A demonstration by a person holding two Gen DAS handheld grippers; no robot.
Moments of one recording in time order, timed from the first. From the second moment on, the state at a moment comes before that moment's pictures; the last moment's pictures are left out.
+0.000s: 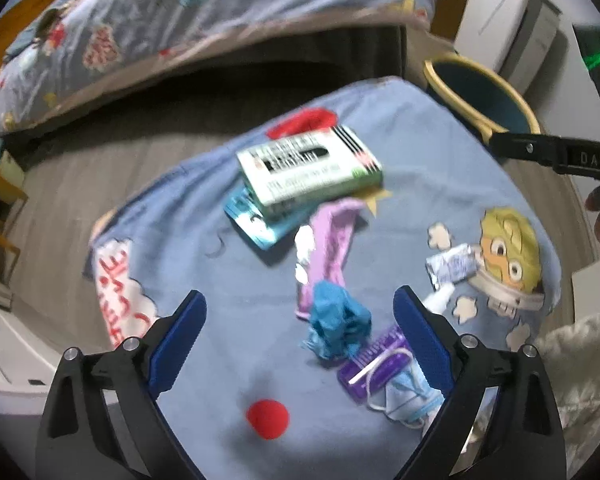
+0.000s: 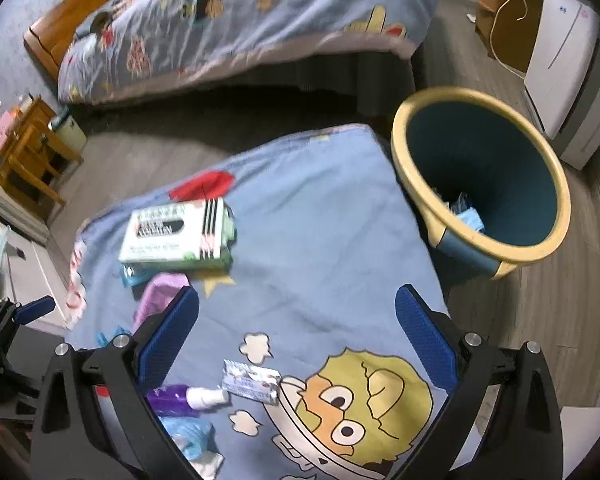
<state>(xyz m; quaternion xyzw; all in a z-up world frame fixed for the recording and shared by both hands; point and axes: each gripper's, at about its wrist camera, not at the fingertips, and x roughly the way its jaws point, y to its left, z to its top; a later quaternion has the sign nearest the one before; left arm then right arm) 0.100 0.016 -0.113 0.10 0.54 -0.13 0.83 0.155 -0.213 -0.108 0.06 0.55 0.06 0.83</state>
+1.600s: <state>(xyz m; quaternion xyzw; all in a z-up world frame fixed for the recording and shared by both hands) 0.106 0.011 -0.113 0.11 0.54 -0.14 0.82 0.127 -0.171 -0.148 0.00 0.62 0.18 0.76</state>
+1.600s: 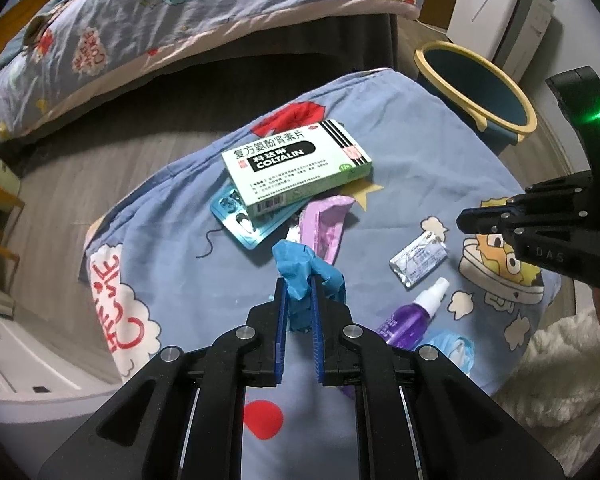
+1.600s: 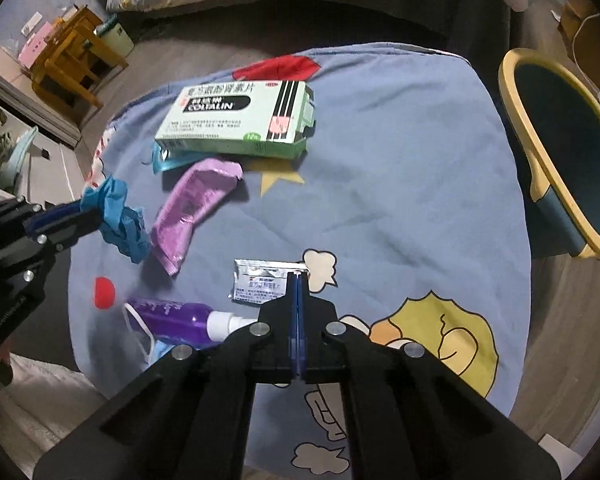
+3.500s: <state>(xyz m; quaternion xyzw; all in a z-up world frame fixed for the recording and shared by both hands) 0.109 0.031 -0.107 0.09 0.54 -0.12 0.83 0.121 -0.106 -0.189 -0.10 0.63 0.19 0.74</state>
